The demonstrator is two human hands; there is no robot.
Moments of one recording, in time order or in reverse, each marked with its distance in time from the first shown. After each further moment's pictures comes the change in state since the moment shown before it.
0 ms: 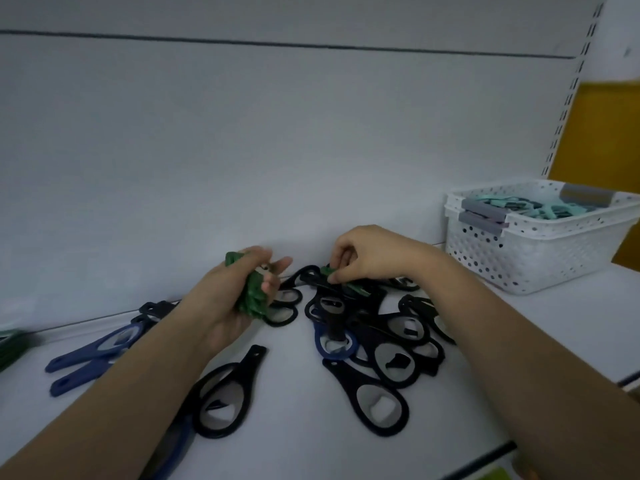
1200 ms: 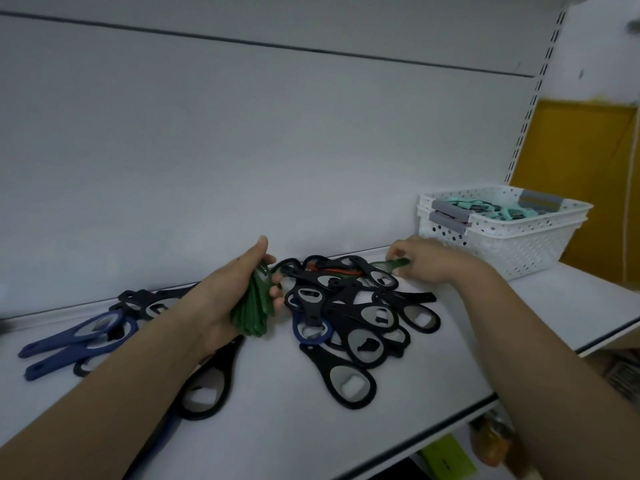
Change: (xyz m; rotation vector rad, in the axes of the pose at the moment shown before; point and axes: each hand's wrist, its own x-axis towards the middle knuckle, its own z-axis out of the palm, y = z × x) left_hand -0.017 -0.015 0.014 0.185 -0.072 -0.080; right_hand -0.062 0.081 -0.027 -0.310 0.001 0.426
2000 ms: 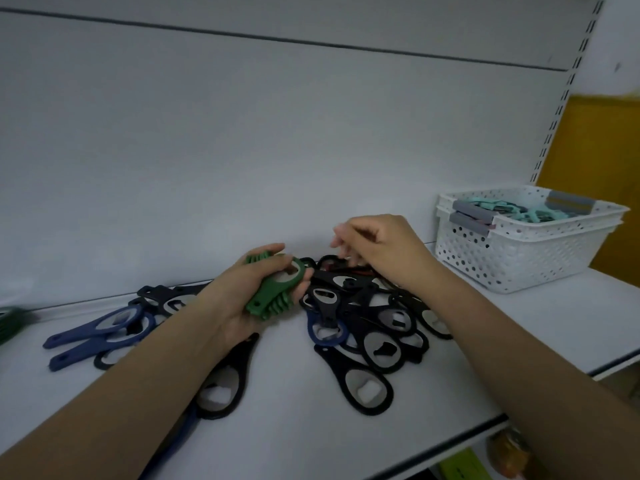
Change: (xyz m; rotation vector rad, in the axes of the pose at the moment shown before) left_hand 0.002 -0.003 0.000 -0.193 0.074 0.053; right_hand -0.026 -0.096 0.003 0.683 0.312 -0.469
